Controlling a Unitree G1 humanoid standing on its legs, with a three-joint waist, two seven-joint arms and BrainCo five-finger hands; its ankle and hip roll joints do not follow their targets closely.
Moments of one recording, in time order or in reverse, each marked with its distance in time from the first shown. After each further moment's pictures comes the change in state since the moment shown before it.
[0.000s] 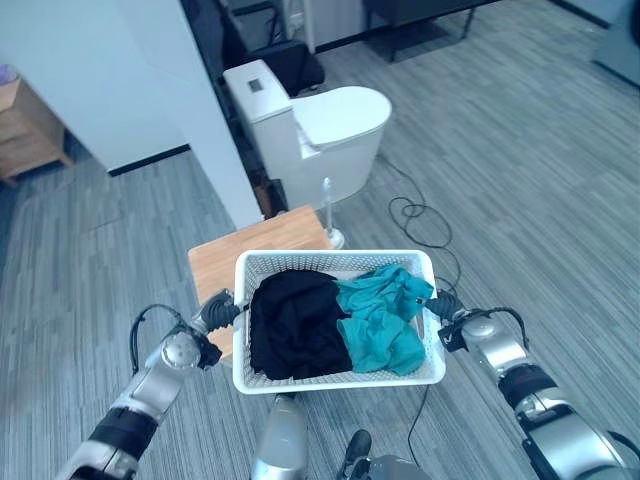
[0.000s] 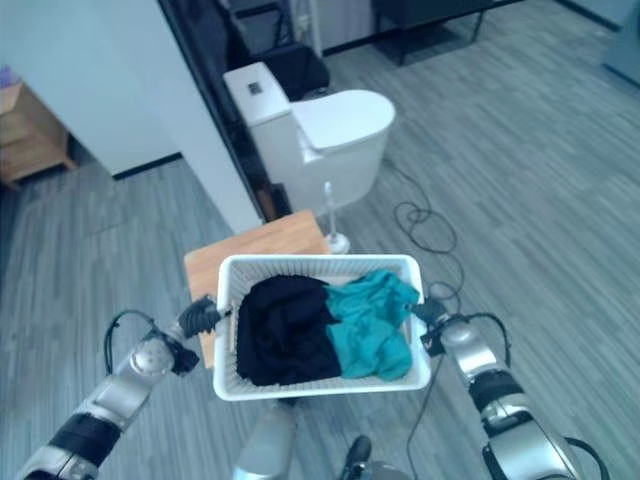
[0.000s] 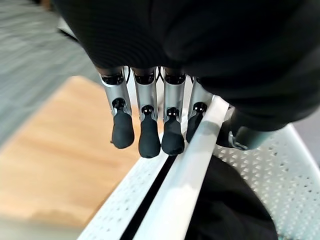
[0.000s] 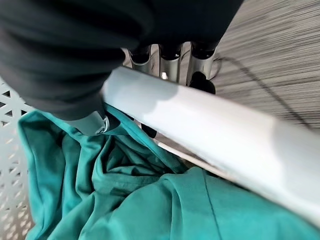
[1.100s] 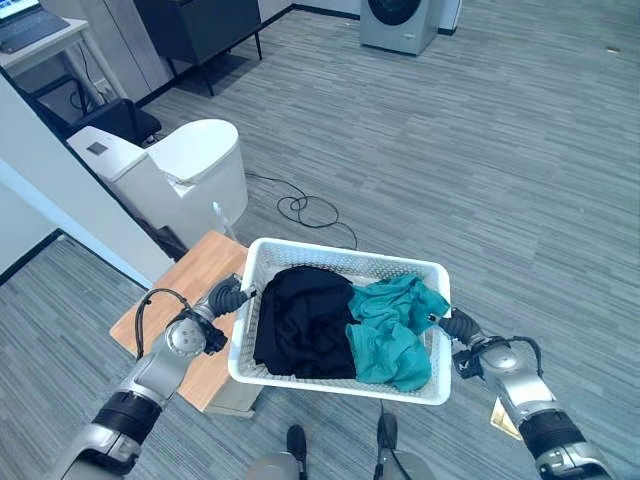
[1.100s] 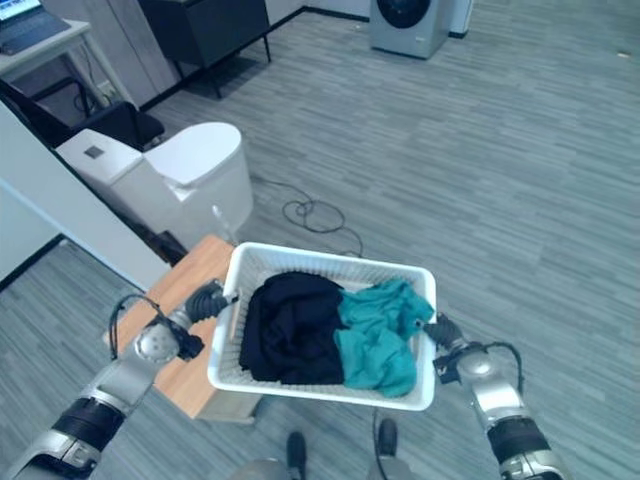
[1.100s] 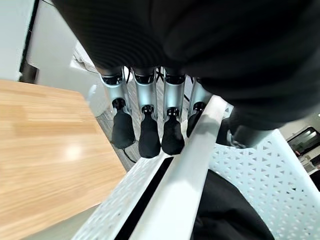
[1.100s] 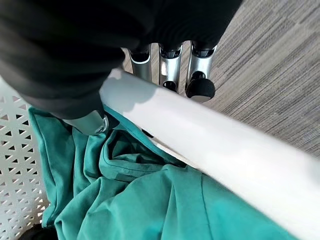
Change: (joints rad) left arm -0.076 0.004 -0.070 0.029 0.014 -0.039 0.004; right arm 0.250 -0.008 -0.172 -0.236 -0.019 0.027 0.043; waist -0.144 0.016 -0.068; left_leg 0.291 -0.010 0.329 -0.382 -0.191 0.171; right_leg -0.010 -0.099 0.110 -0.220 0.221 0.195
